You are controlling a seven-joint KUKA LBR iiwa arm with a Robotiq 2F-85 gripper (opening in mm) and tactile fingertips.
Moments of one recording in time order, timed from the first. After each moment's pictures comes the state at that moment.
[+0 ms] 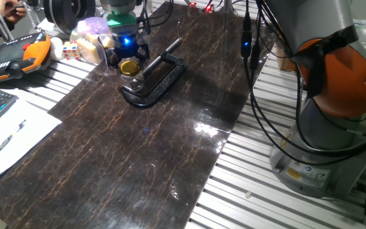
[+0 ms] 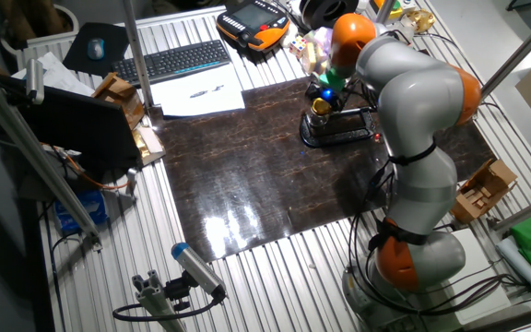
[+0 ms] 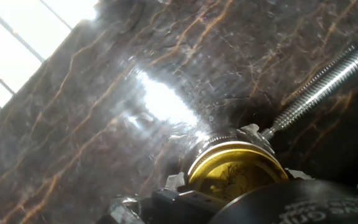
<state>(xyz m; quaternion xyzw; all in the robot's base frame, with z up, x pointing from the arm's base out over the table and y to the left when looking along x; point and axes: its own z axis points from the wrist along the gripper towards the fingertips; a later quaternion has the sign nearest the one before) 0.644 -0.064 0.083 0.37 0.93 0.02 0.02</state>
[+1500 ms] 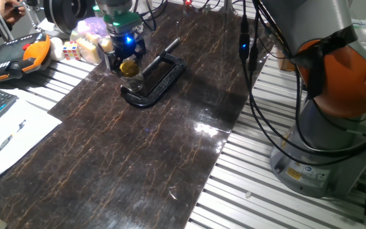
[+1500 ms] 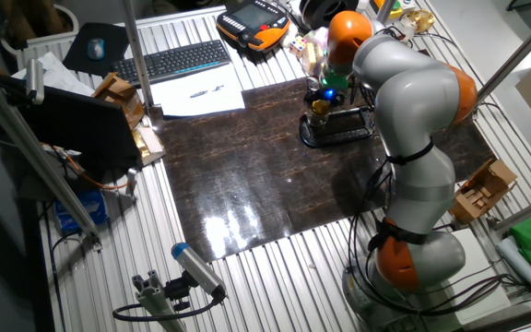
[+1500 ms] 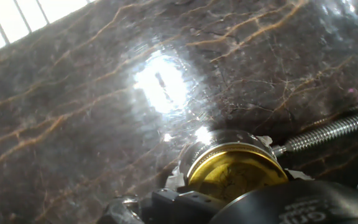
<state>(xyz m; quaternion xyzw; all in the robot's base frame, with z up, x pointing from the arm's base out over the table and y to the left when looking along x) 0.646 -0.062 0.084 0.19 0.98 0.01 0.01</state>
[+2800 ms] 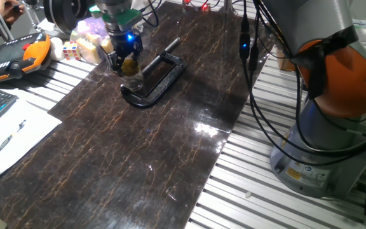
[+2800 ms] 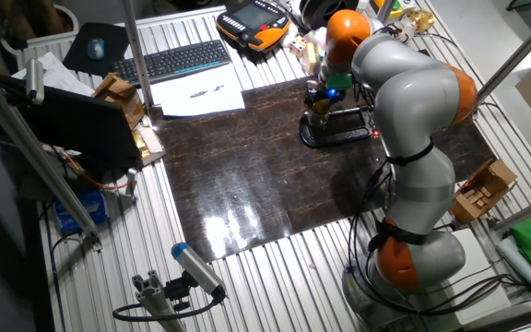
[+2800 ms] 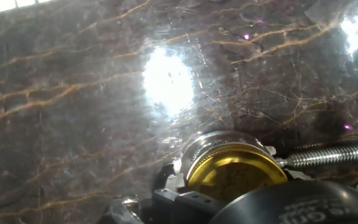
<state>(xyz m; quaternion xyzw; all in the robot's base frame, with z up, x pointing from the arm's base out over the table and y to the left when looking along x) 0.647 -0.062 0.094 0.08 1.00 0.00 0.01</state>
